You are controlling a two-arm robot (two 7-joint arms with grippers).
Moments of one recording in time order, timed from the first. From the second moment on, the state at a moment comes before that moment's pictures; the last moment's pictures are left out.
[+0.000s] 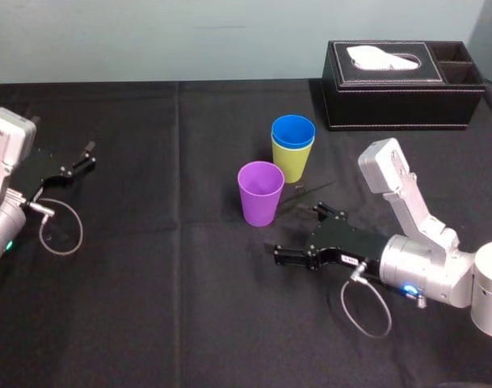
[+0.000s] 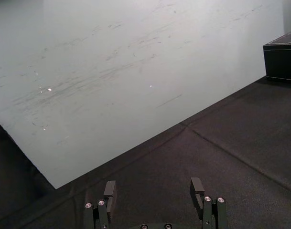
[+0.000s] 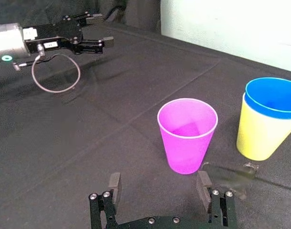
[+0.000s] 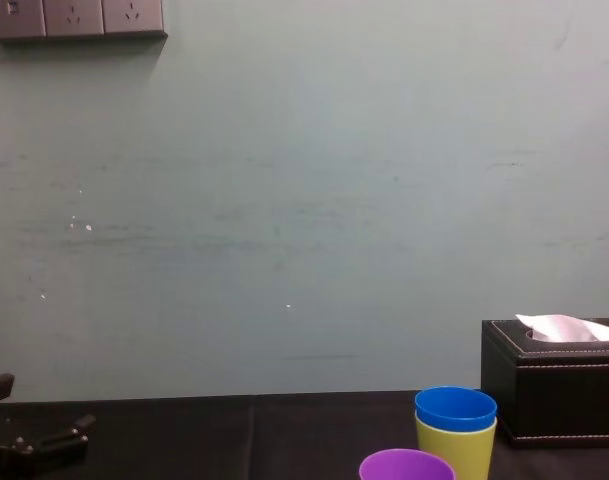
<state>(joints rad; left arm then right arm) -0.20 0.60 0.45 -1.41 -0.25 -0.12 0.03 0.09 0.57 -0.43 -1.65 0.41 0.24 0.47</state>
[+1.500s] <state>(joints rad) -0.20 0.60 0.45 -1.41 -0.25 -0.12 0.03 0.18 0.43 -0.45 -1.49 0.33 0.15 0.41</state>
